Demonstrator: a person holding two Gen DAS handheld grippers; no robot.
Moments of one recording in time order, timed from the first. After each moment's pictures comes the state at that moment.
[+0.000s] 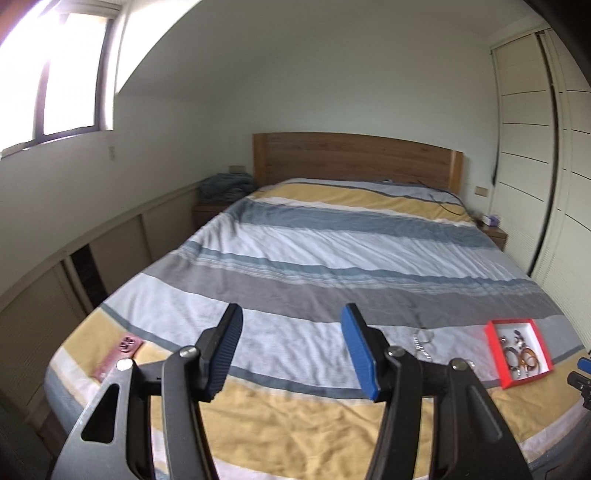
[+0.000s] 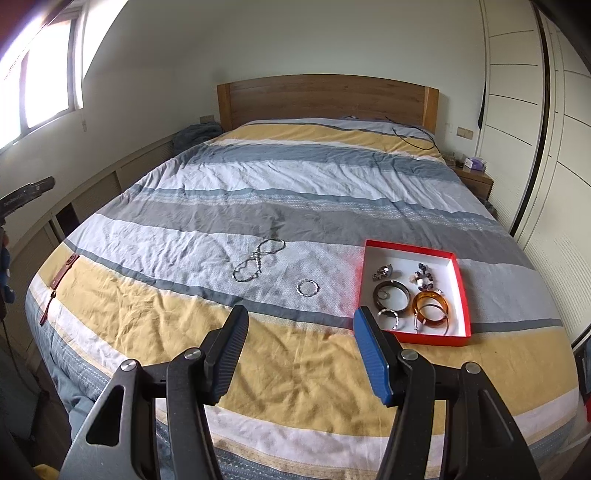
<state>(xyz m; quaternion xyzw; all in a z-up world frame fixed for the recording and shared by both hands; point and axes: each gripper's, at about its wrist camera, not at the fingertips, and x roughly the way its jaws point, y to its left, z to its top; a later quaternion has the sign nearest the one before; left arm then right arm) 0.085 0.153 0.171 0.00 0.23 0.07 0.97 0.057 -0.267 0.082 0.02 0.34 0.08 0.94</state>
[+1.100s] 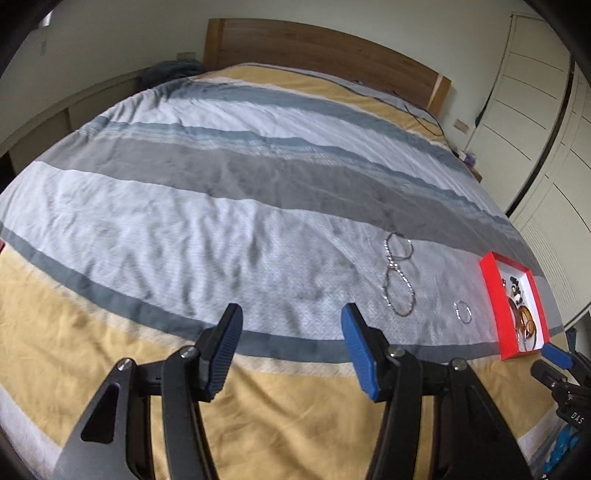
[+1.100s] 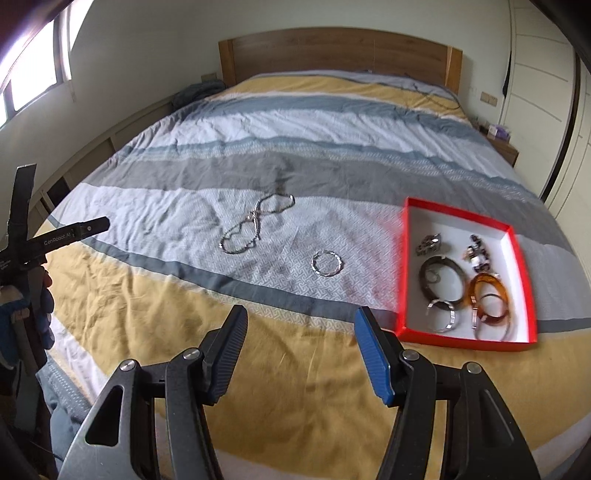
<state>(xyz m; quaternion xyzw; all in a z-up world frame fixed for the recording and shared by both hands) 0.243 0.066 -0.042 -0.08 0.42 -0.05 0.90 0.176 -0.238 -0.027 0.02 0.43 0.09 0.90</state>
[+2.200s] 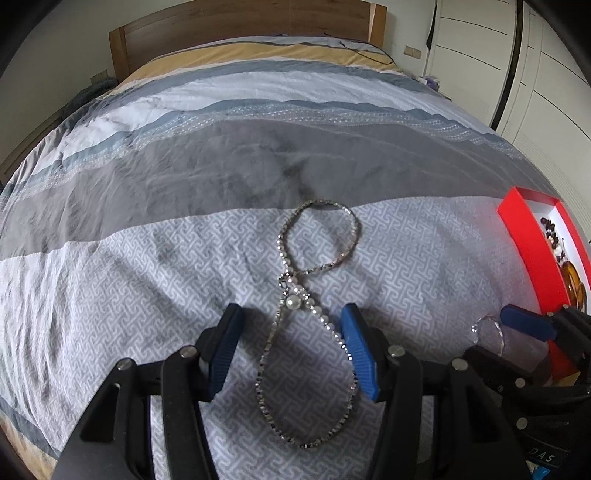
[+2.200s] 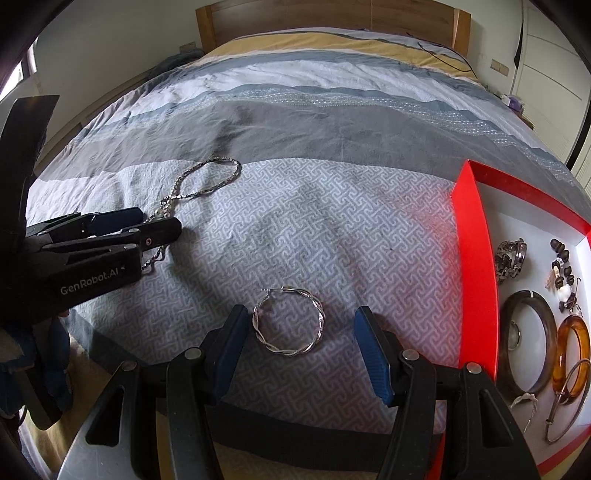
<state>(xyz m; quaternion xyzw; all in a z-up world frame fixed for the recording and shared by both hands) 0.363 -0.087 -0.128 0.05 0.45 -0.11 0.88 0.308 -0.246 -0.131 0.02 0.48 0.07 0.88</state>
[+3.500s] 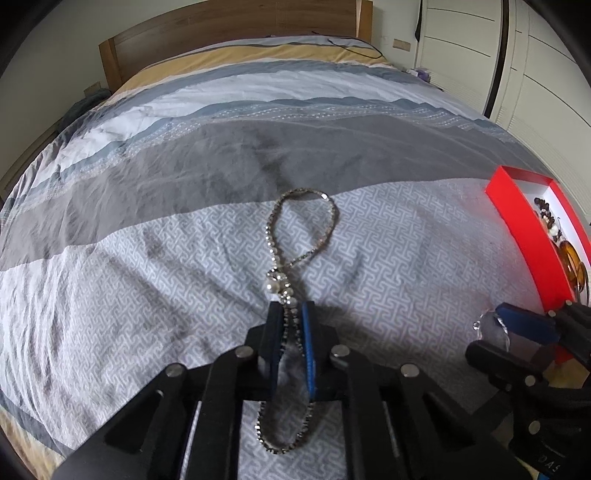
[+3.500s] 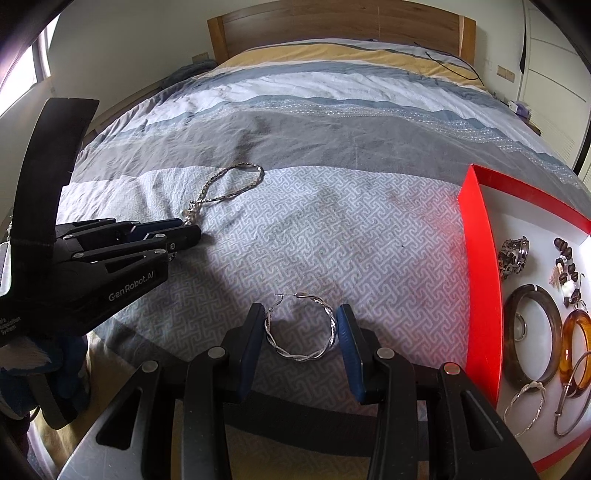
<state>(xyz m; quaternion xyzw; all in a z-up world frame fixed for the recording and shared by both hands) 0.347 -0.097 -0.125 0.08 0.45 -0.12 0.88 0.288 -0.243 -0.123 0.03 0.45 0.10 0.88</state>
